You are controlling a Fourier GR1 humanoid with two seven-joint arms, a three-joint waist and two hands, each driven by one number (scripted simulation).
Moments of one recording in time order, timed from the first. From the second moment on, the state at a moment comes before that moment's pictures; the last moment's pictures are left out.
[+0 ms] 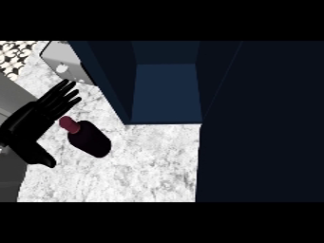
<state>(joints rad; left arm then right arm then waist) -0.27 0.30 0.22 -1.29 0.50 -0.67 0.23 -0.09 -0.15 0.00 -2.42 -0.24 0.13 0.60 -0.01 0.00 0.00</state>
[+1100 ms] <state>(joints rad) -0.34 0.27 0.18 -0.91 0.24 -0.77 -0.13 -0.11 -0.13 0.02 -2.42 -0.23 0.11 0.62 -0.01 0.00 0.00</state>
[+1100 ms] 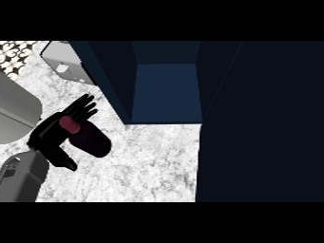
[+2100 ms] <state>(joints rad) -0.44 0.26 0.15 -0.61 0.08 -0.74 -0.34 -0.07 -0.13 0.01 -2.43 -0.22 0.14 0.59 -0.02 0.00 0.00</state>
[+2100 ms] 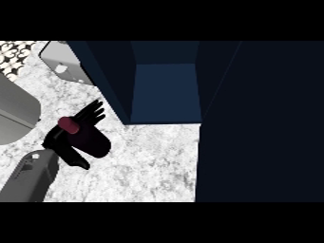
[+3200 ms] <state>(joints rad) -0.43 0.22 0.03 -0.60 -0.03 -0.70 -0.51 -0.10 -0.12 0.02 -2.42 -0.21 0.13 0.61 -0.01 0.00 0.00</state>
